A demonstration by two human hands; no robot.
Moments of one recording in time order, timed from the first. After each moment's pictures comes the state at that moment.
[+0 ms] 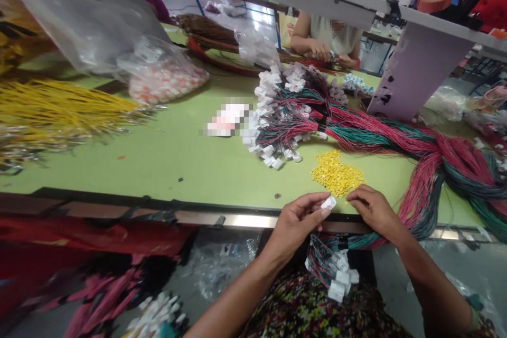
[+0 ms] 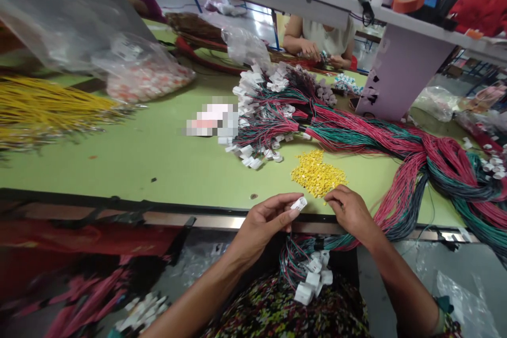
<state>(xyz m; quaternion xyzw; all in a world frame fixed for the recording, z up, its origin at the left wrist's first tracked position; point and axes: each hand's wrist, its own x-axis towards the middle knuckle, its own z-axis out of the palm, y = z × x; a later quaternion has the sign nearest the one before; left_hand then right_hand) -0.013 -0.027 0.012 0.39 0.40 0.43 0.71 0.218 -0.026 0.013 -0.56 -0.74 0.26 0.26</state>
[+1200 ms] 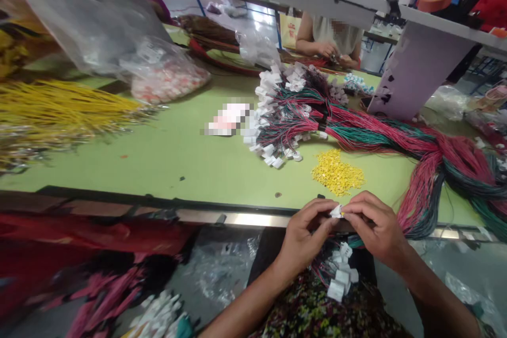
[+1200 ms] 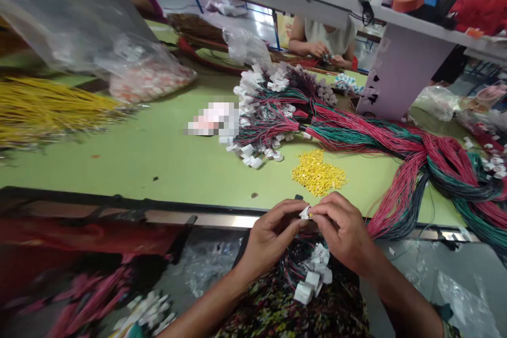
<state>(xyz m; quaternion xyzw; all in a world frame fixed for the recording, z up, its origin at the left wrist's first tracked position) 0.001 -0.045 0.002 0.58 0.36 0.52 0.51 0.181 -0.065 0.057 -0.46 -0.75 0.23 0.42</state>
